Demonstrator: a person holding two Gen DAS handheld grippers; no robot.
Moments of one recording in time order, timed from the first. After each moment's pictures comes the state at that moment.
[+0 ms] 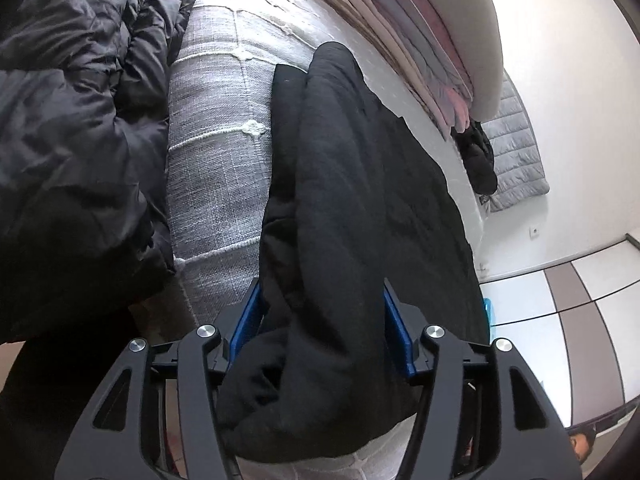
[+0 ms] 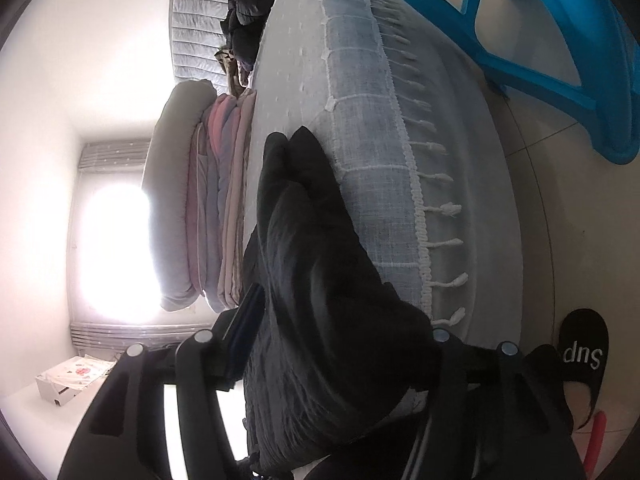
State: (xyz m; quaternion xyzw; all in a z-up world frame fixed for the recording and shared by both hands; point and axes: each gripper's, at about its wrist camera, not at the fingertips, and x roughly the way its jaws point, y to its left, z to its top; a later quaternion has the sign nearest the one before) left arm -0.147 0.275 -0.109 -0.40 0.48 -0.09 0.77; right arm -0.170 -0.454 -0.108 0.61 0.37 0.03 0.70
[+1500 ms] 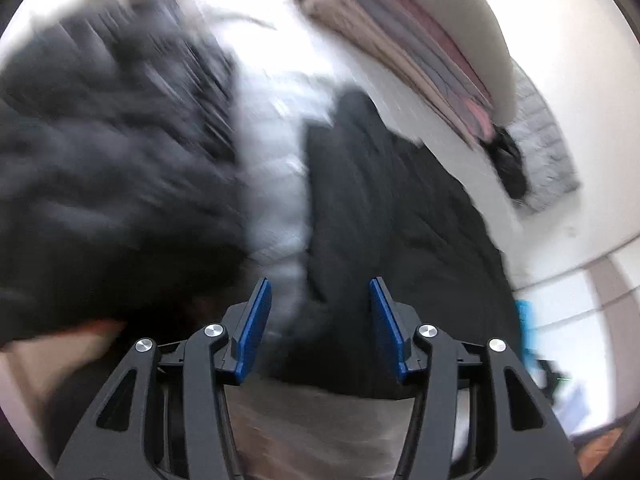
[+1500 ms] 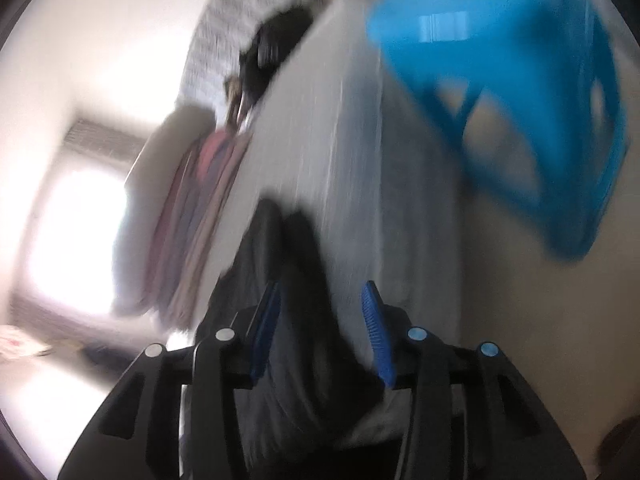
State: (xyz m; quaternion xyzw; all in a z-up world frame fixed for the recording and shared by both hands) left arm -0.192 0.300 -0.049 -0.31 0.46 0.01 0.83; right arm -0.190 -0.481 -0.039 0.48 0.32 -0.08 0.81
